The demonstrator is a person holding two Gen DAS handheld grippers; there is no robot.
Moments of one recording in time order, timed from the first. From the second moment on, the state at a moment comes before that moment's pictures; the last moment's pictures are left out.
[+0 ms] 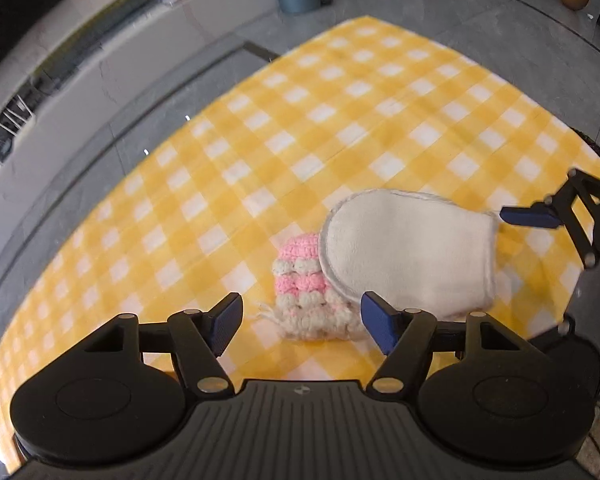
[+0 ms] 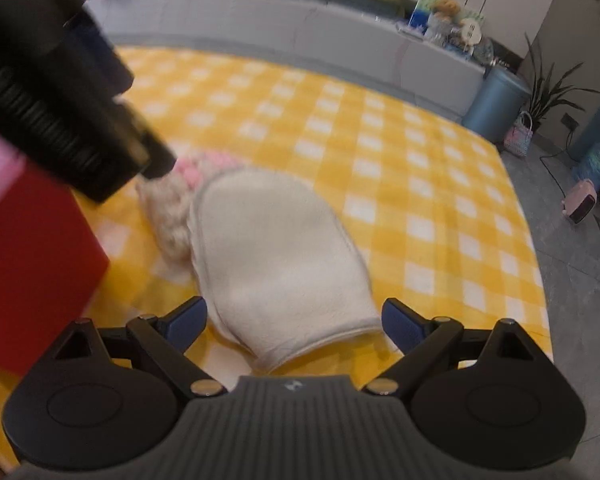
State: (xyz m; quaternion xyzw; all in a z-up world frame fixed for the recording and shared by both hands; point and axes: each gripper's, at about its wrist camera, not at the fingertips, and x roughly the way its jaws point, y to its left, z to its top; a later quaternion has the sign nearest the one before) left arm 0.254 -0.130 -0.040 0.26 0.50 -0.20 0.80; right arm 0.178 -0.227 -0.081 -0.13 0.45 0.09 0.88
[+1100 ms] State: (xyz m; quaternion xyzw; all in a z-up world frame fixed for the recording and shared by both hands) left arm 0.307 -0.153 -0.098 0.26 0.61 -0.21 0.72; right arm 0.189 -0.254 -0.093 -0.13 0.51 0.09 0.85
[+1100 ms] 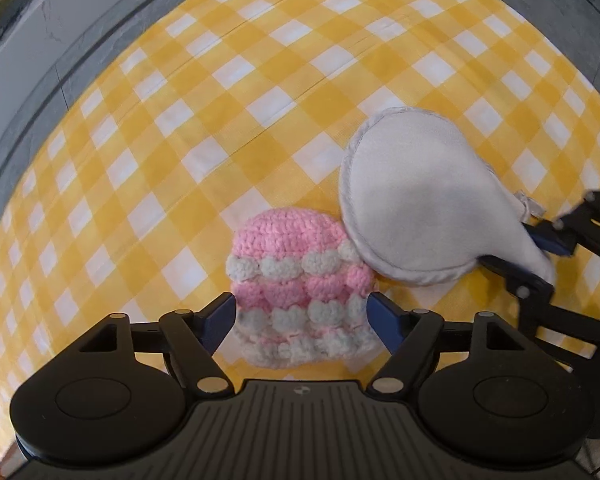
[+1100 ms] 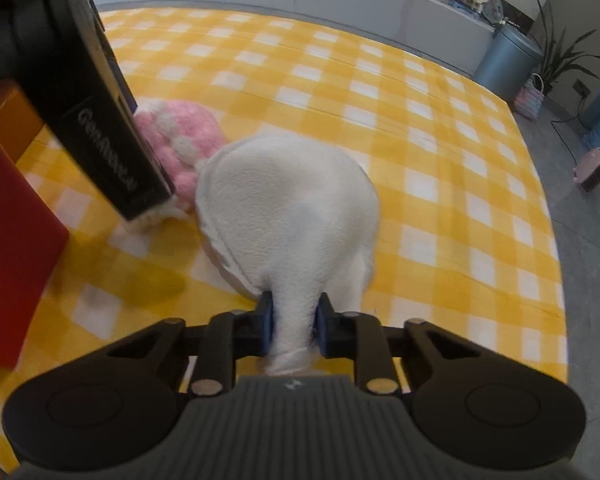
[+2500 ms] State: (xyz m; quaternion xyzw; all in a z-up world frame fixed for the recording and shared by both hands) left arm 0.181 -0.134 -0.066 0.06 0.55 -0.19 0.81; right arm 0.168 -0.284 -0.095 -0.12 0.50 0.10 0.85
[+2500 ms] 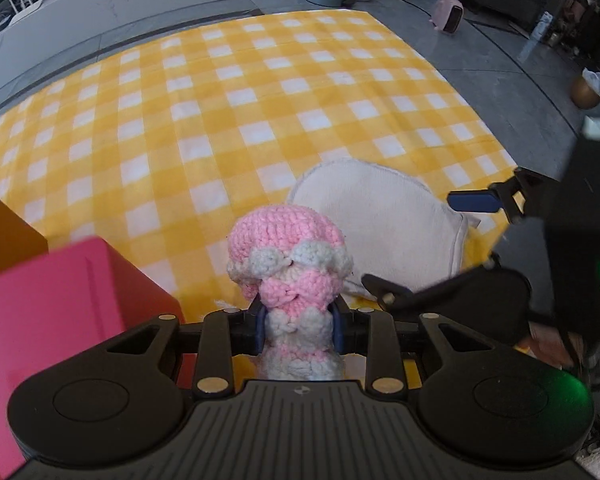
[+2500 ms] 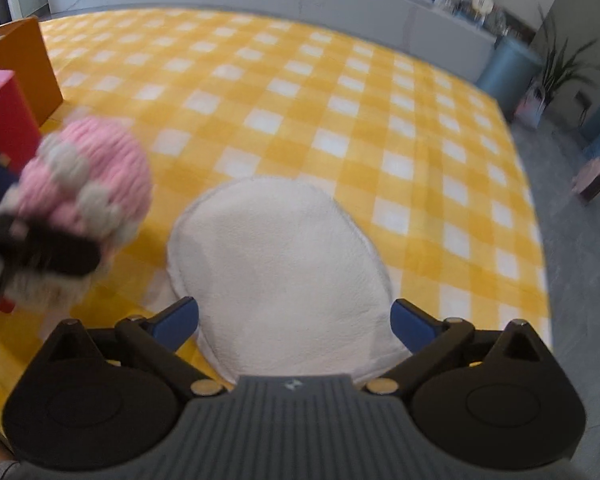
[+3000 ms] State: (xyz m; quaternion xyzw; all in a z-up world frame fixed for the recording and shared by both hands) left arm 0.175 -0.154 -0.105 0.08 0.54 -0.14 0.83; right arm 0.179 -0.298 -0.108 -0.12 0.49 0.08 0.86
